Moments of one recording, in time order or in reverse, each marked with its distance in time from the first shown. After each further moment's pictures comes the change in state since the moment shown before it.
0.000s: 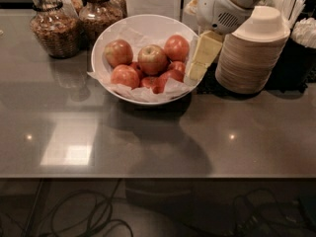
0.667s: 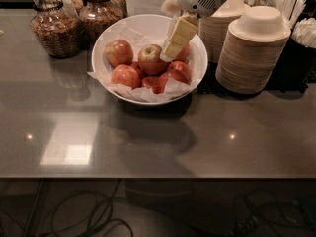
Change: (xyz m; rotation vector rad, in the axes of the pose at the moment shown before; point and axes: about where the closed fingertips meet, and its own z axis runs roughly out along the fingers) arm -0.042 -0.038 0.016 -0.036 -0.110 -0.034
